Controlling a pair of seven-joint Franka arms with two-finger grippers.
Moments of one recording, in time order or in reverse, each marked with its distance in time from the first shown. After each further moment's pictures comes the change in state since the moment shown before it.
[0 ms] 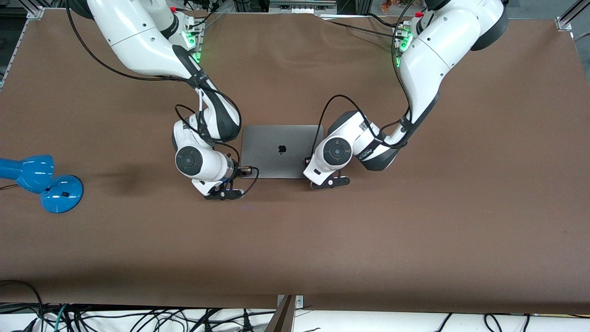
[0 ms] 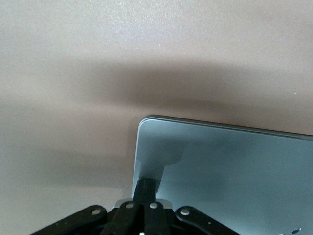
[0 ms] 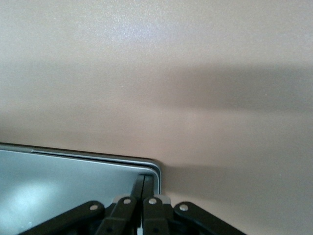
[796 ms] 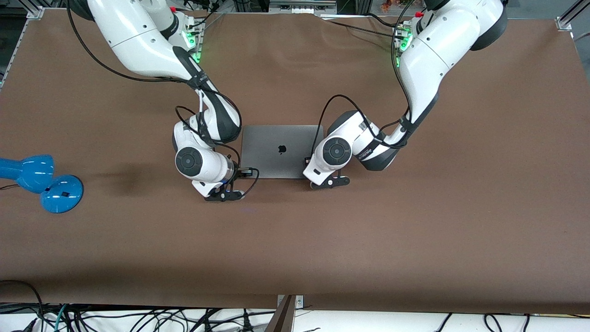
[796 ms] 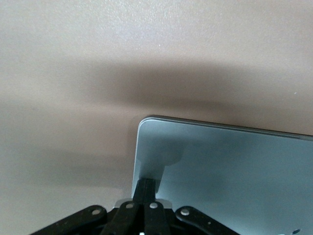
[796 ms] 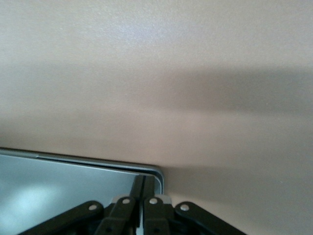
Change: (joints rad) left arm -0.002 0.000 0.001 0.001 0.000 -0.001 0.000; right arm -0.002 0.002 0.000 0.035 0.000 -0.032 -0.003
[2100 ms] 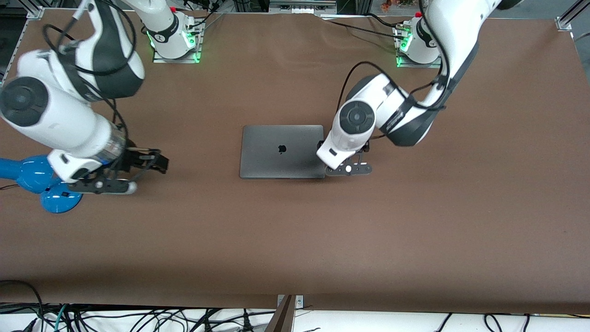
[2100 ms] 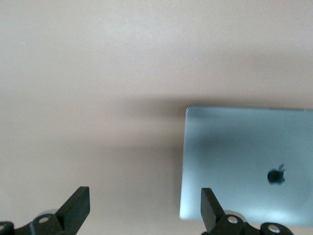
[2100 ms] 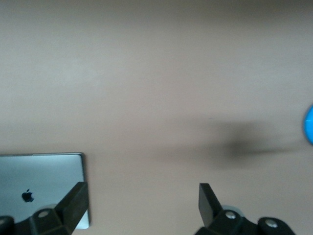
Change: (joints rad) left arm 0.078 -0.376 -0.017 -0.143 -0.023 -0.178 0.135; right arm -0.176 -0.376 -0.077 0.202 -0.210 -0.459 -0.032
